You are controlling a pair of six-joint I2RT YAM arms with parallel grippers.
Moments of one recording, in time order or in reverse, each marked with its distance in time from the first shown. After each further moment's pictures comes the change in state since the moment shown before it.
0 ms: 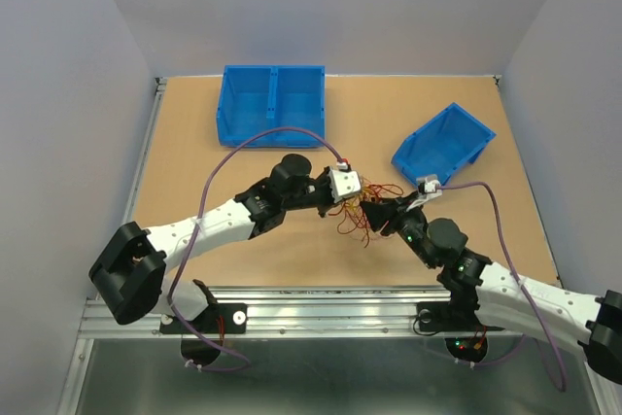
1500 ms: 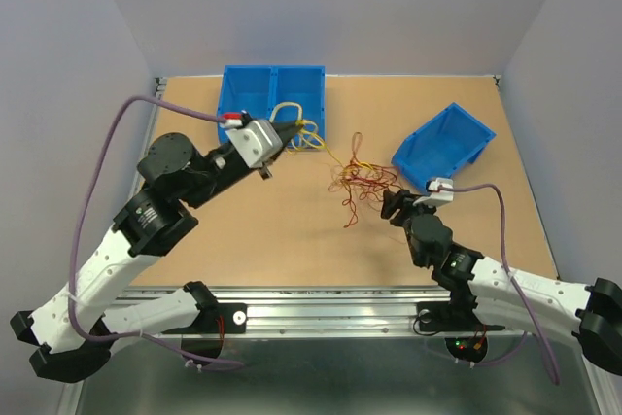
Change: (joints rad) left arm 0.035 -0.444 0.430 -0.404 -0.155 -0.013; right arm 0.002 0.087 0.027 -0.109 0.538 -0.020
